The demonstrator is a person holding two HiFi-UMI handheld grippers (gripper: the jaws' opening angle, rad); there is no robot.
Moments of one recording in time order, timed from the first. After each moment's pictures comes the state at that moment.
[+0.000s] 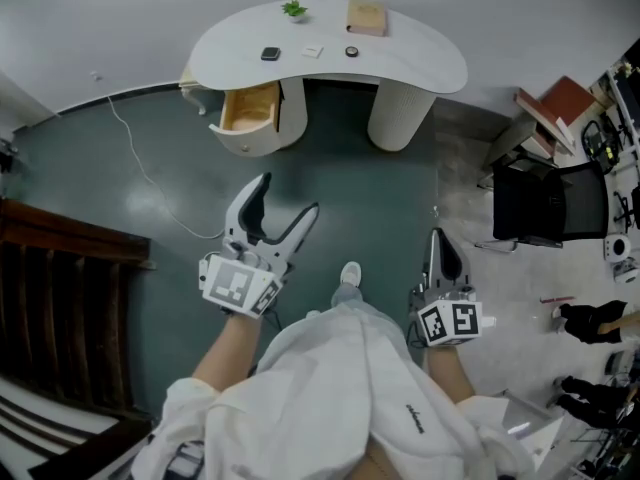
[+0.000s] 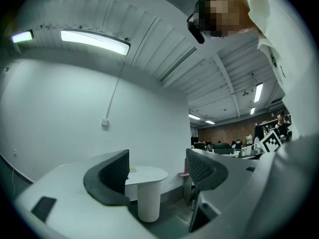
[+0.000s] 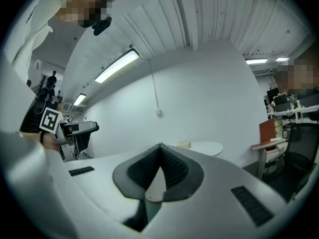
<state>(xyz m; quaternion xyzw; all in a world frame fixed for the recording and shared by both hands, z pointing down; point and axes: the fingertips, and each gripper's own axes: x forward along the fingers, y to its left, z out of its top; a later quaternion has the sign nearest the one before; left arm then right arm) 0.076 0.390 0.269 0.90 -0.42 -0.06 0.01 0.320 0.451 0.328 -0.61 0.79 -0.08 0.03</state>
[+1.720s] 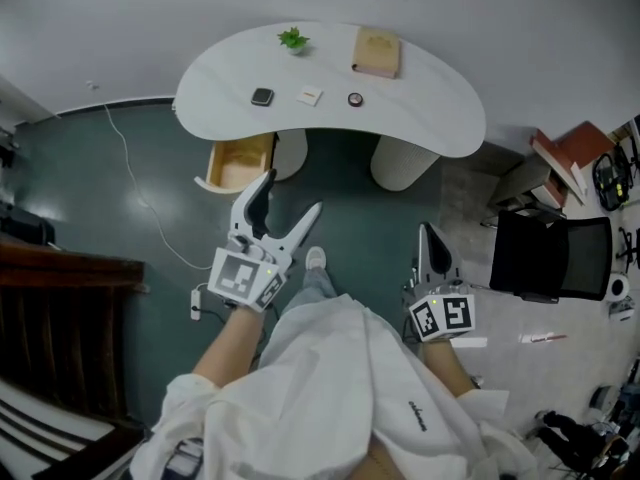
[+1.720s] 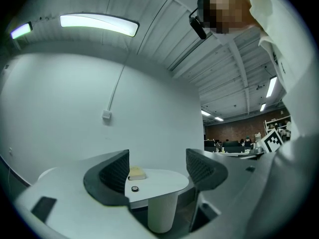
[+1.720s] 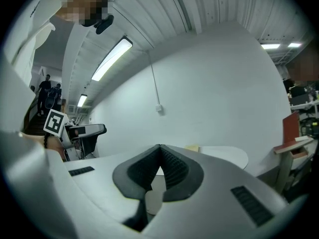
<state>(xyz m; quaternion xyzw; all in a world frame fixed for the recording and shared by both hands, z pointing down) 0.121 0.101 0.283 0.89 -0.46 -0.05 0.02 0.340 0.148 0.333 -0.56 0.82 -0.08 0.03</state>
